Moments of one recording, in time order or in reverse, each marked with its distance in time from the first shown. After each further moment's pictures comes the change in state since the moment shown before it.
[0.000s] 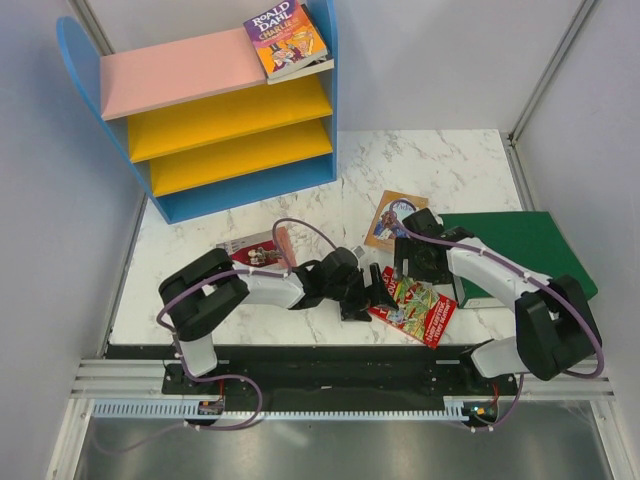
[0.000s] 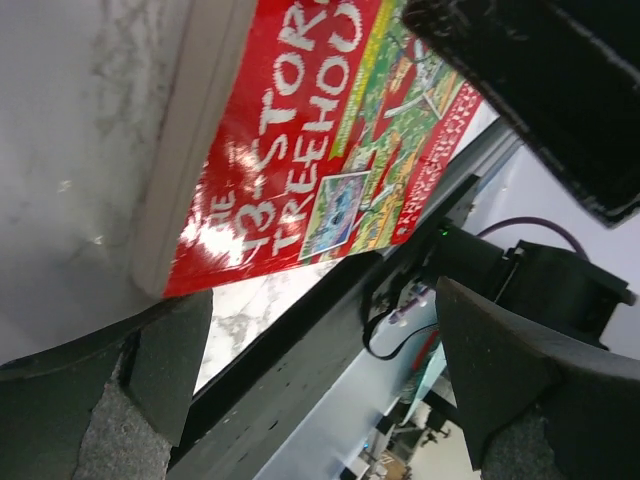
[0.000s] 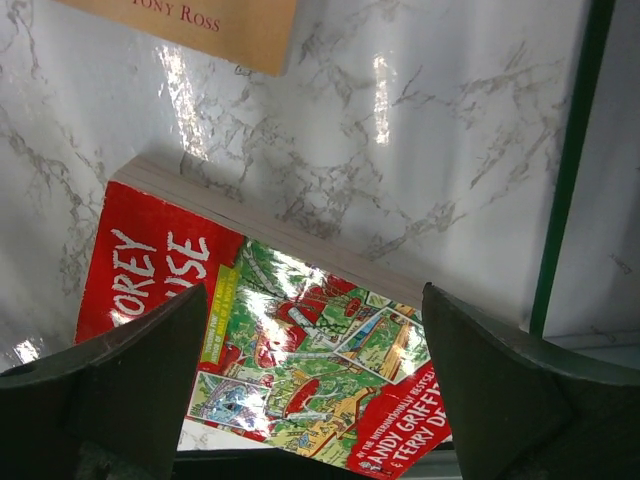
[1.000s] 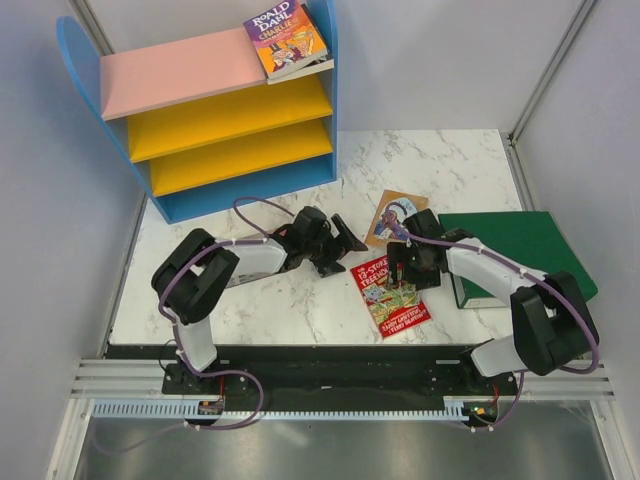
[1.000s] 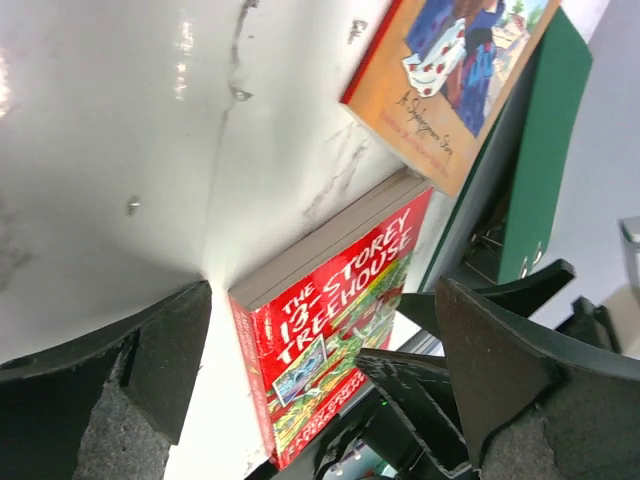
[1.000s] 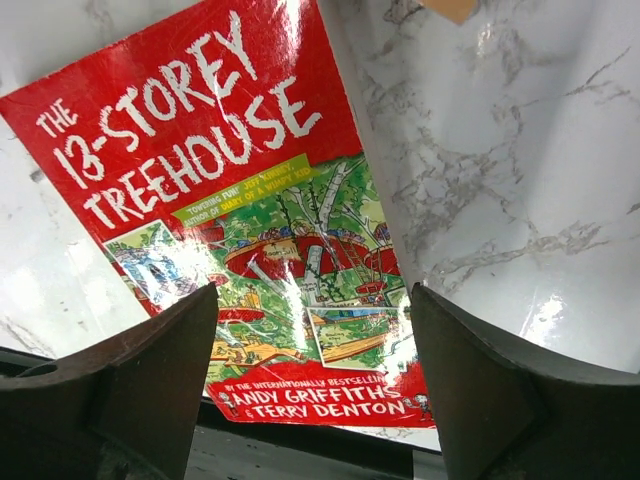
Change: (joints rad) left arm 0.295 0.055 0.093 -0.015 -0.089 -0.076; right arm -0.022 0.038 -0.028 0.067 -0.278 -0.089
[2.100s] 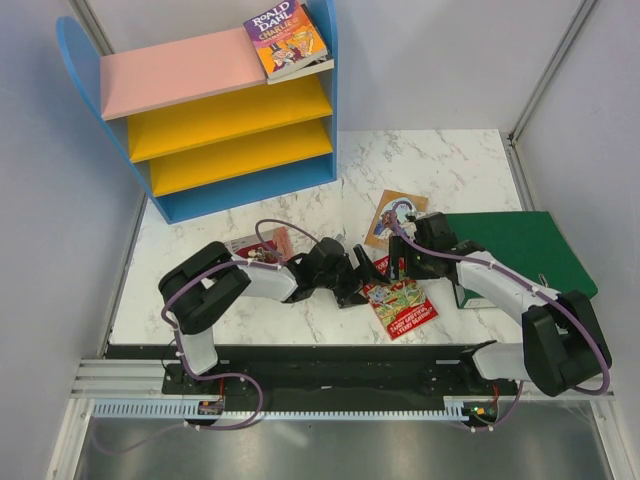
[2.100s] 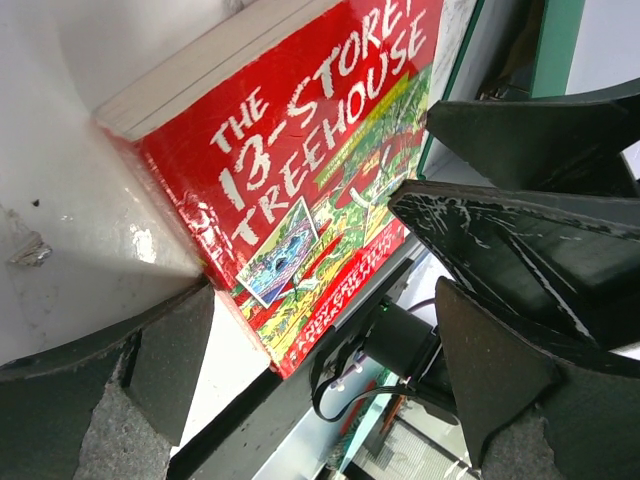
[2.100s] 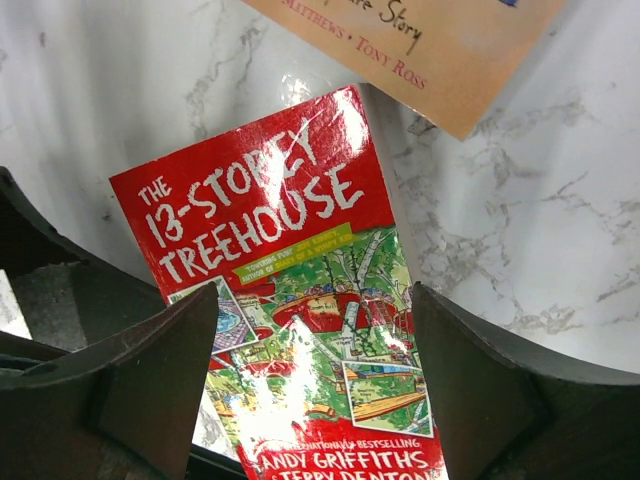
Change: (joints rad) left arm -0.200 -0.016 -0.141 0.205 0.043 -0.108; right arm -0.024 -0.120 -0.110 0.232 -0.020 -0.067
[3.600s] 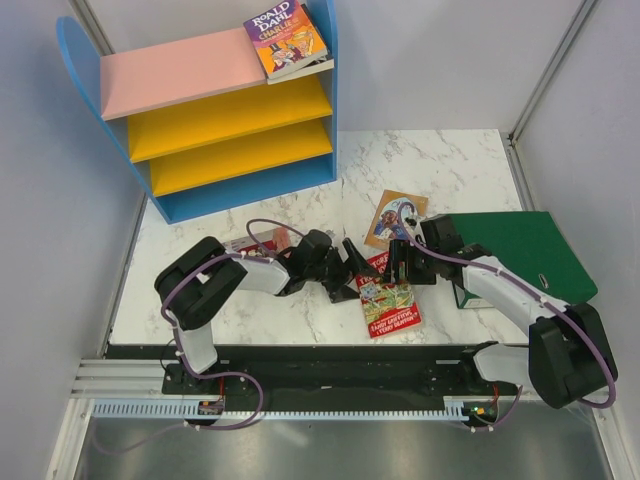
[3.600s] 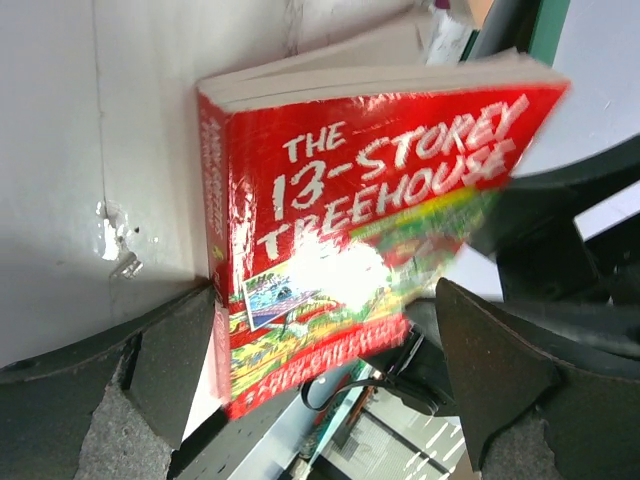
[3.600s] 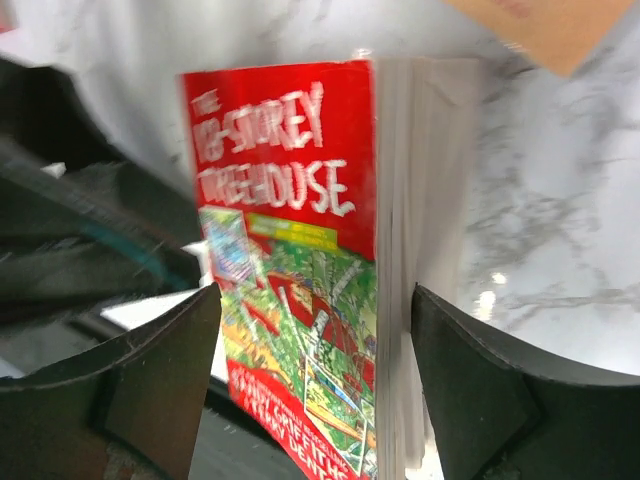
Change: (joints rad) left arm 0.096 0.003 -0.023 0.009 0.098 -0.017; right arm -0.020 -0.051 -0.018 -0.029 -0.171 0.027
